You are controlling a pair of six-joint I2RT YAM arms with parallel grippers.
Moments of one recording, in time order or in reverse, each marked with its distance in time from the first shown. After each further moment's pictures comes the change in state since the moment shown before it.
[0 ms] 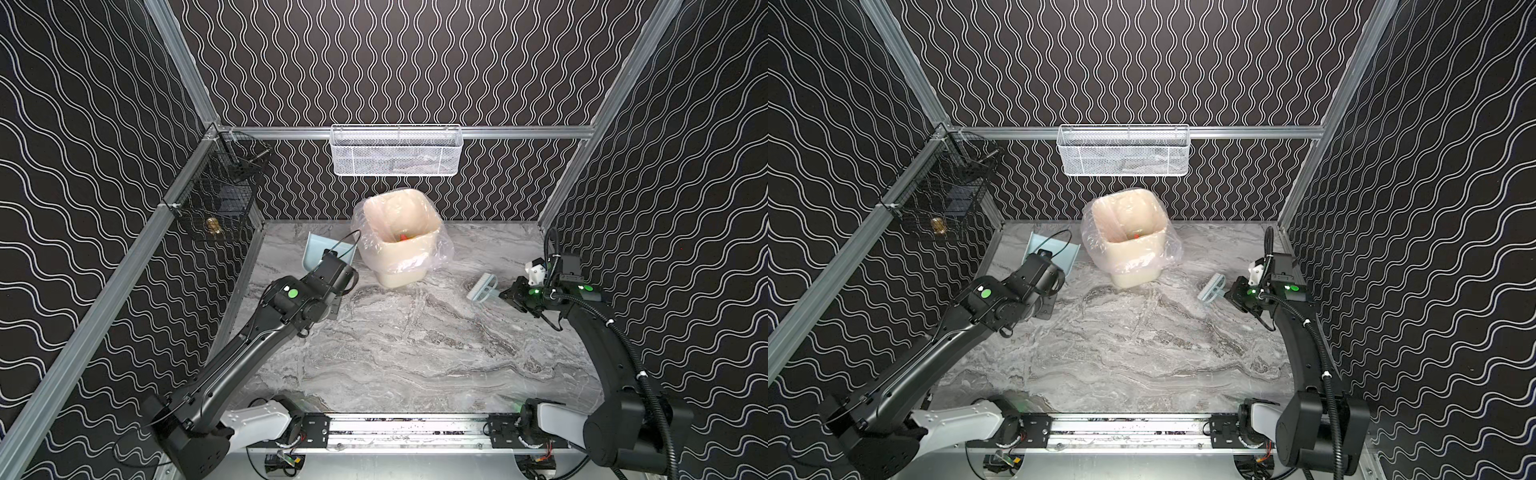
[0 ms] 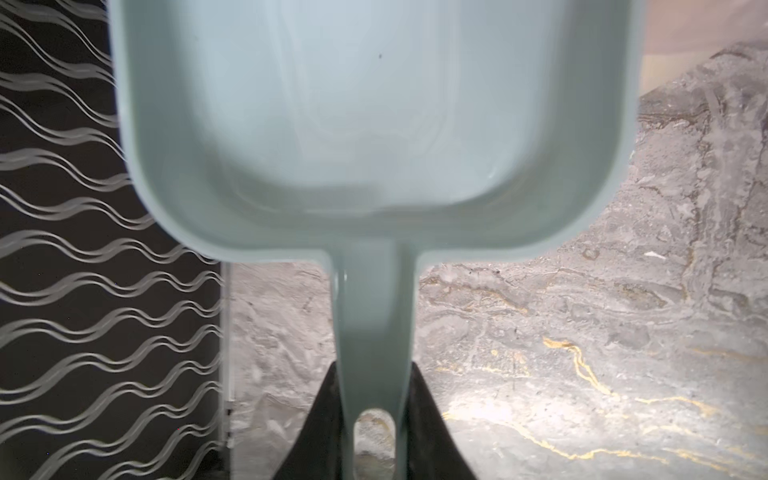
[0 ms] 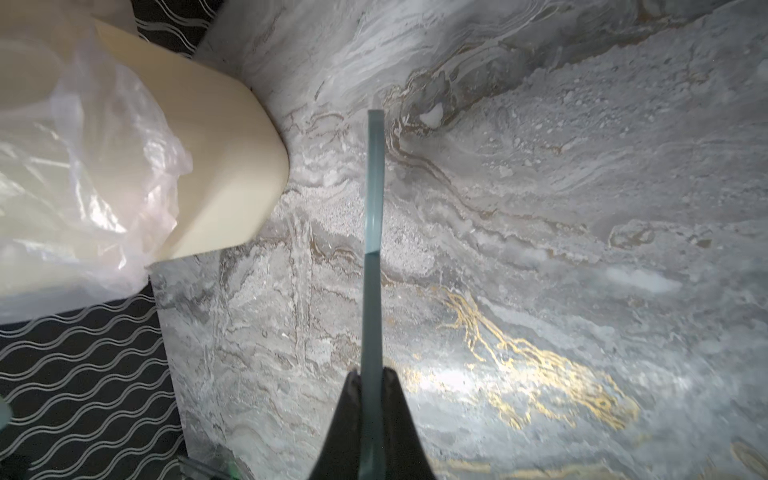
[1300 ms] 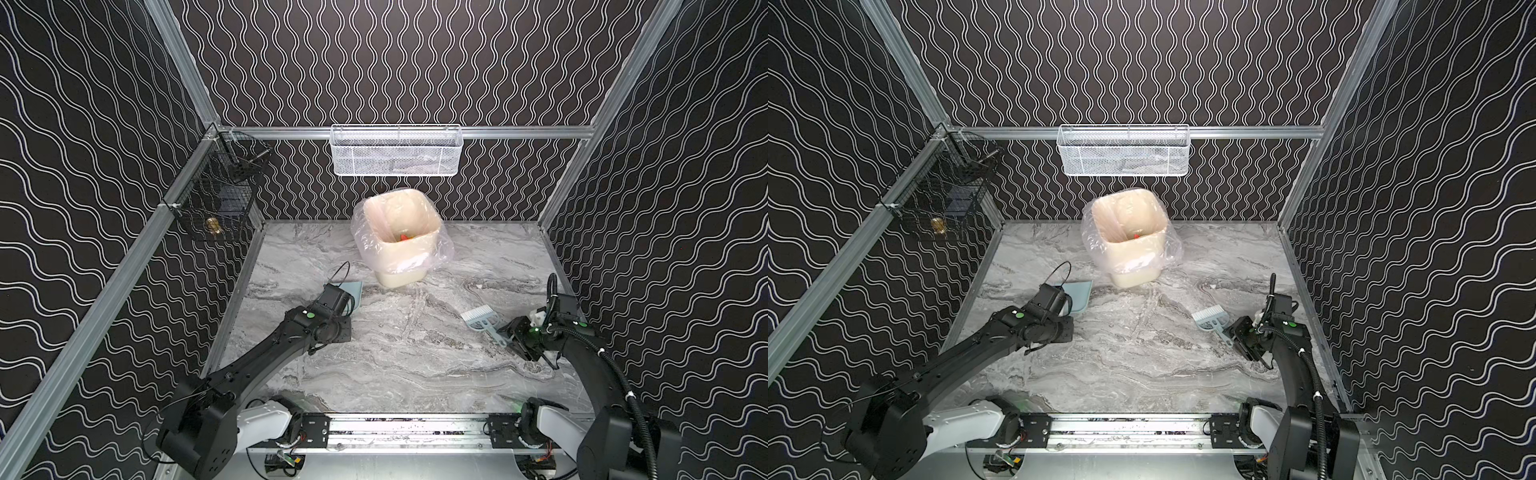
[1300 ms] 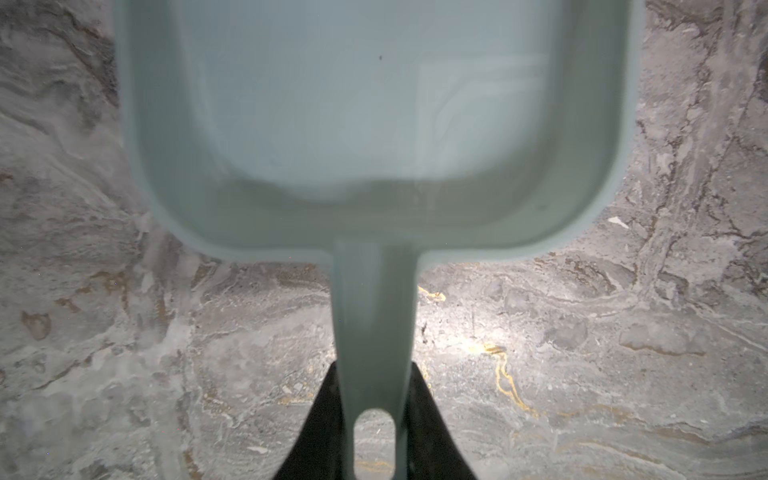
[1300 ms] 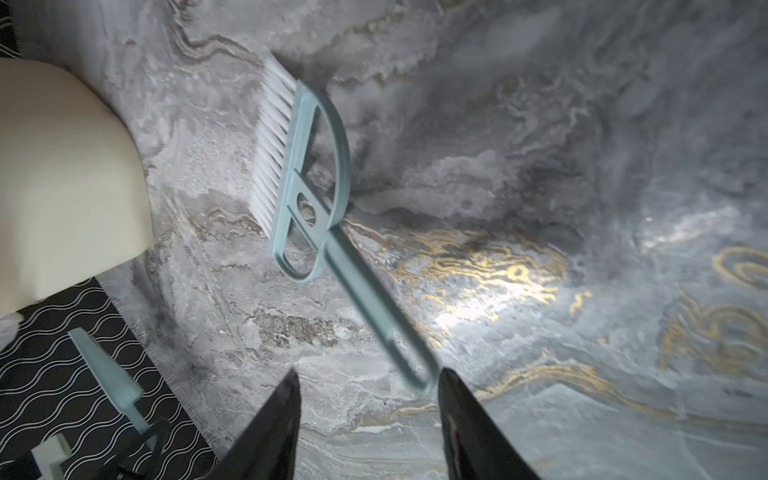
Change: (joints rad) left arm 0.117 0.049 -0.496 0.492 0.420 -0.163; right arm -0.093 -0.149 -0.342 -0.042 0.032 0.127
